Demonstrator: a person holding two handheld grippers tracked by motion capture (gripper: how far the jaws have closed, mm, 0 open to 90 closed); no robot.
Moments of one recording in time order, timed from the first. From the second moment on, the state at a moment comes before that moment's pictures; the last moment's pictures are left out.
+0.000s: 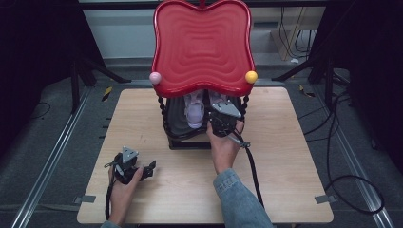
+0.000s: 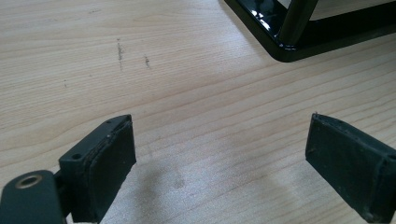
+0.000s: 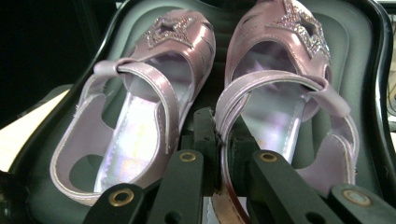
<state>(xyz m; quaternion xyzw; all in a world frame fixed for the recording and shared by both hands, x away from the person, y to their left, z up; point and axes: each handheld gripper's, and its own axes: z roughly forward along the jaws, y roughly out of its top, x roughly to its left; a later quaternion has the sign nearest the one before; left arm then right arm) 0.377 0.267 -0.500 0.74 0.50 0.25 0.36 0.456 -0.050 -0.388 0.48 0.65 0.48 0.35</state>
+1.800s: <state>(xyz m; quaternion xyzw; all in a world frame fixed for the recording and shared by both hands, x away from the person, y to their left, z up) 0.376 0.263 -0.501 0.75 0.50 0.25 0.36 0.445 -0.041 -0.402 0.46 0.67 0.46 0.34</state>
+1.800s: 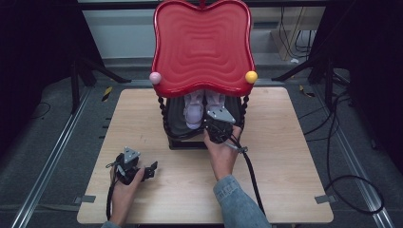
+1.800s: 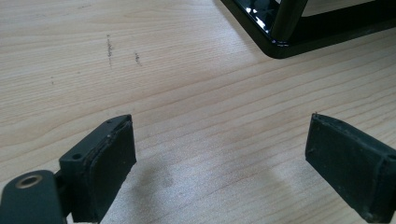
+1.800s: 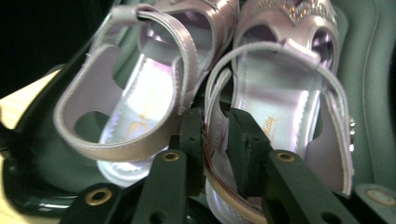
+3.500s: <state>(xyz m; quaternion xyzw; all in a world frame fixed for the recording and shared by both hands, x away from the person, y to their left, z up) 0.376 0.261 -0.500 0.75 0.49 0.25 0.37 0.410 -0.052 -0.373 0.44 0.69 0.47 0.32</state>
